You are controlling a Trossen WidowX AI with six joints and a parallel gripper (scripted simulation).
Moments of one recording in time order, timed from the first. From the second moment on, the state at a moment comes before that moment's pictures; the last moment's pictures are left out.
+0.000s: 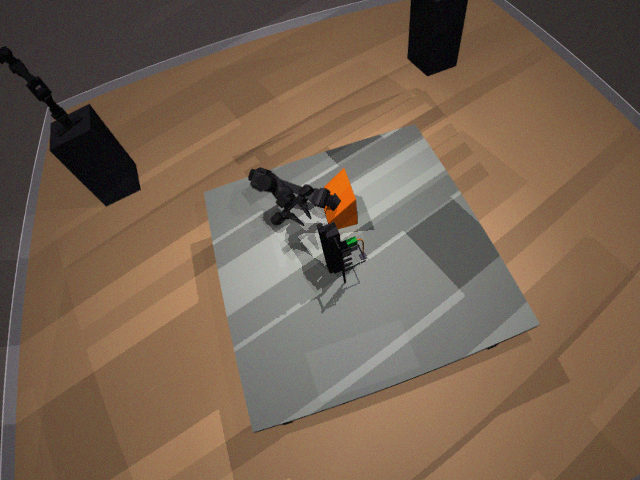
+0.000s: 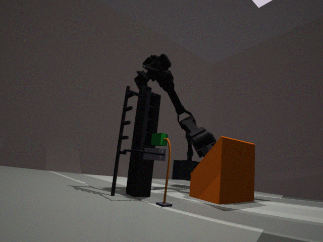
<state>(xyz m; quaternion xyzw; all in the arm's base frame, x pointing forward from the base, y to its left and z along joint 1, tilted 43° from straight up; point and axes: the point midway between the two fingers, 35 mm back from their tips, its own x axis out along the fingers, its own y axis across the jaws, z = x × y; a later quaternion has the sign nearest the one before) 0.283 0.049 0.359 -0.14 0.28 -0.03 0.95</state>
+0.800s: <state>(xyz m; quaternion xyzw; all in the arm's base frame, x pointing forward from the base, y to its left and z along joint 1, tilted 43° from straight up) 0.288 0.054 0.045 -0.57 0.69 0.26 0.36</state>
